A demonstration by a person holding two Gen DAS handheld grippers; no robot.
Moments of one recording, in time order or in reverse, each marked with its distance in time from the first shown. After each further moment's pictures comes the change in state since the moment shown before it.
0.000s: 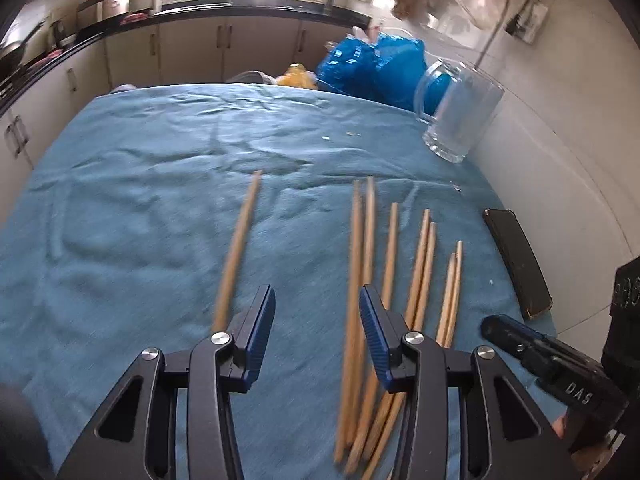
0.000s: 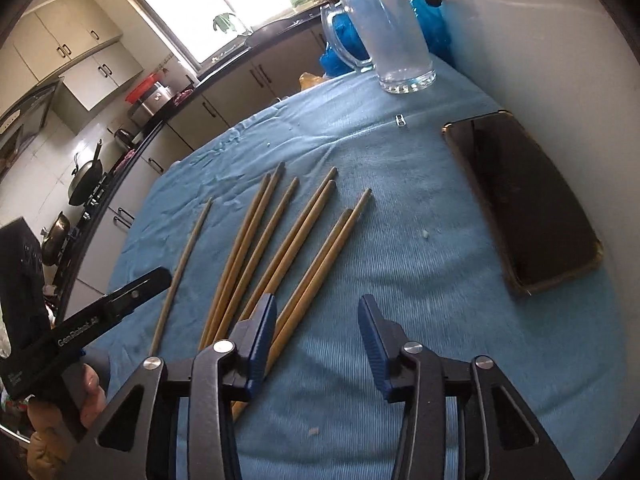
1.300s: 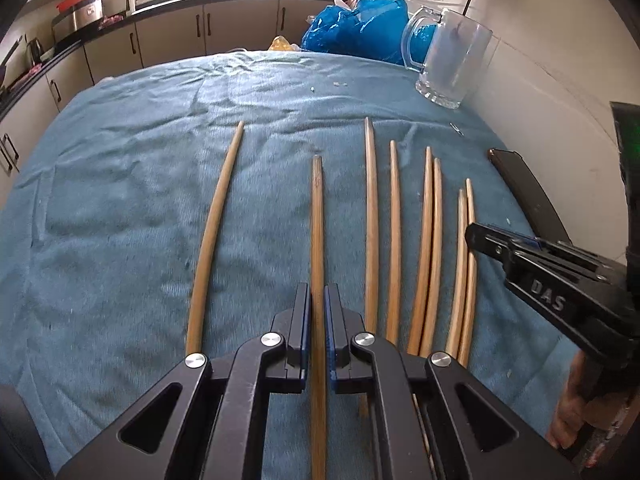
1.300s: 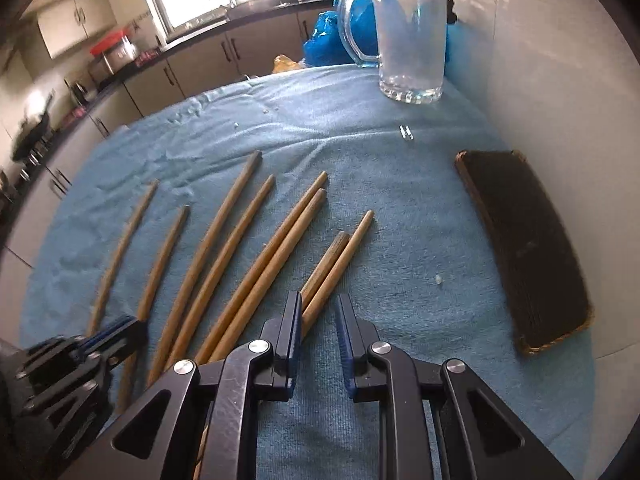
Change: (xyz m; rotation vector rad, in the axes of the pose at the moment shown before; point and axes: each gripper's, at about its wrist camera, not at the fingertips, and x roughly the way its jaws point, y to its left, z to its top) left arm 0.009 0.003 -0.039 0.083 0.072 0.027; right arm 0.050 0.037 0.021 -0.153 0.043 -0.312
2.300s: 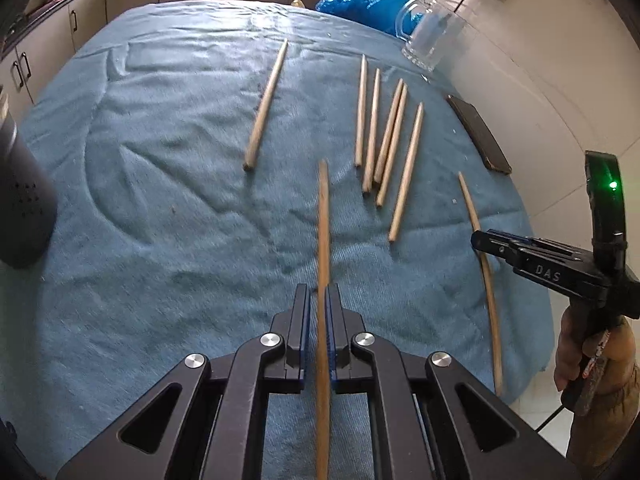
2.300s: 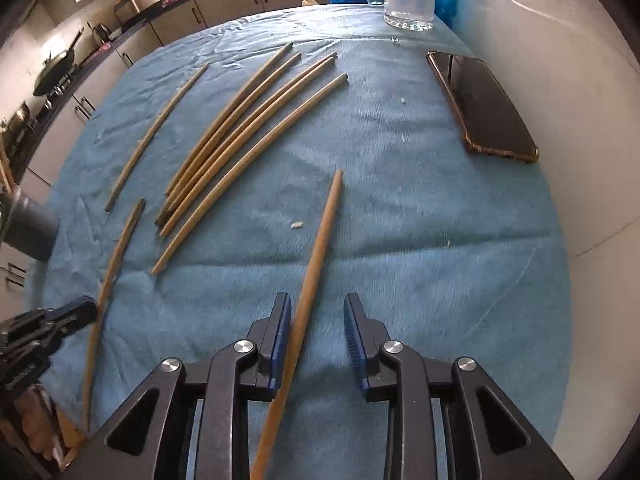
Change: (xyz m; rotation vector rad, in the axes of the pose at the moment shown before) left arm -0.101 0.032 -0.122 -0.123 0.112 -0.116; right arm -0.072 -0.016 -0.106 -0.097 0.200 0.050
